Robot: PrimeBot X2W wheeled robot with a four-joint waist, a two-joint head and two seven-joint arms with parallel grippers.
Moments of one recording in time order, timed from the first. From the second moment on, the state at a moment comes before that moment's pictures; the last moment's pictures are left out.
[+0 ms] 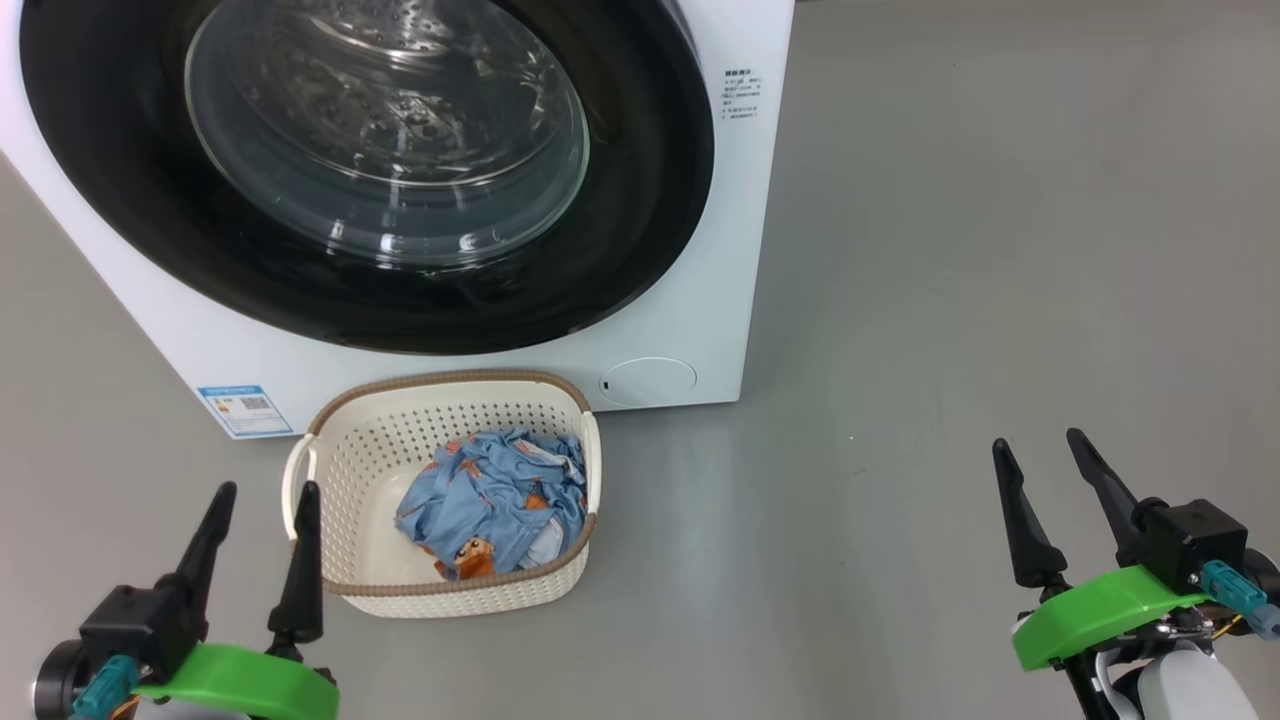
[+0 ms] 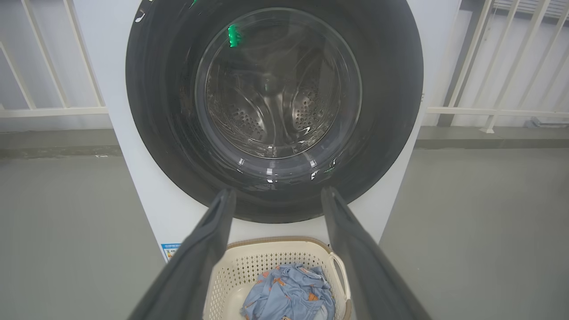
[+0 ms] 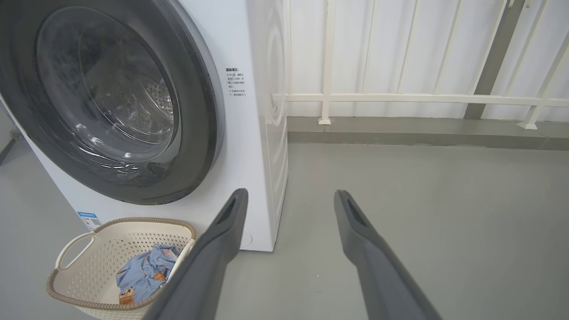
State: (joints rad) left arm -0.11 0.10 0.02 0.21 -0.20 -0.13 -0.26; right arm -0.17 -0.13 -0.07 0.29 0.15 0.13 -0.25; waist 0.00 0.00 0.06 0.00
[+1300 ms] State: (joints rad) left arm -0.08 0.09 0.02 0.18 -0.19 -0.13 -0.26; right arm -0.28 -0.12 -0.08 0.30 0.24 0.13 -0.25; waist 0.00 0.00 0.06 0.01
